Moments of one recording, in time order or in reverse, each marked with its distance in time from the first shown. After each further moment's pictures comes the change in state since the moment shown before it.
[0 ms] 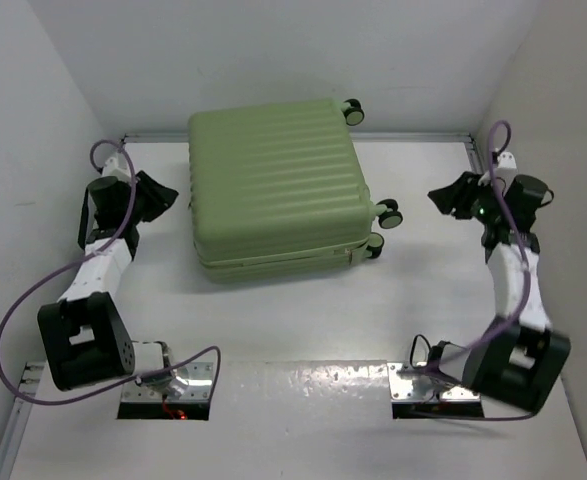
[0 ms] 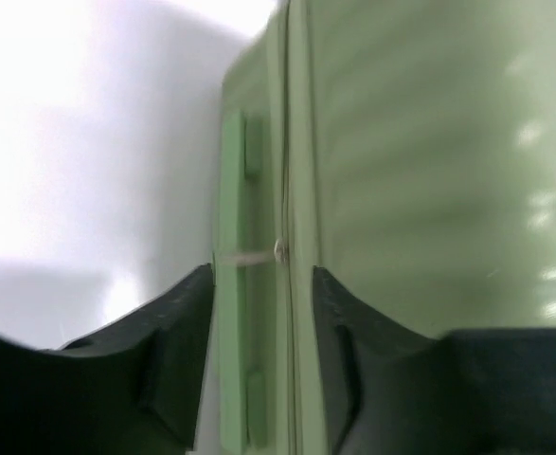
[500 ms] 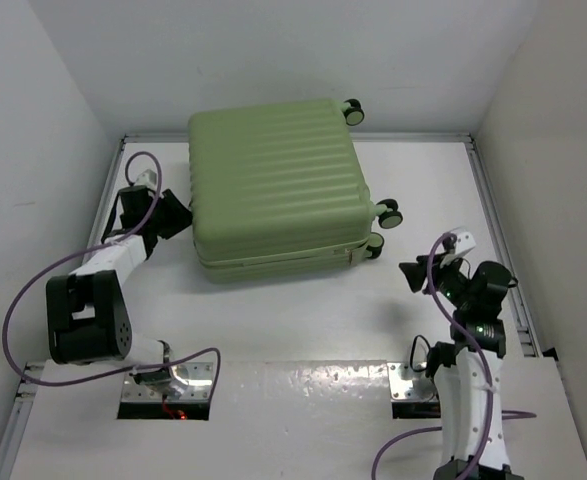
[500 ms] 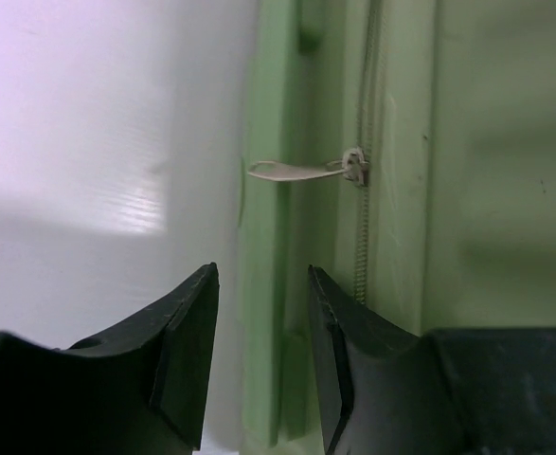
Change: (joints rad) left arm -0.113 0.110 -0.053 -0.096 -0.086 0.052; right arm 0.112 -0.902 -0.592 -0.203 0.039 -0.310
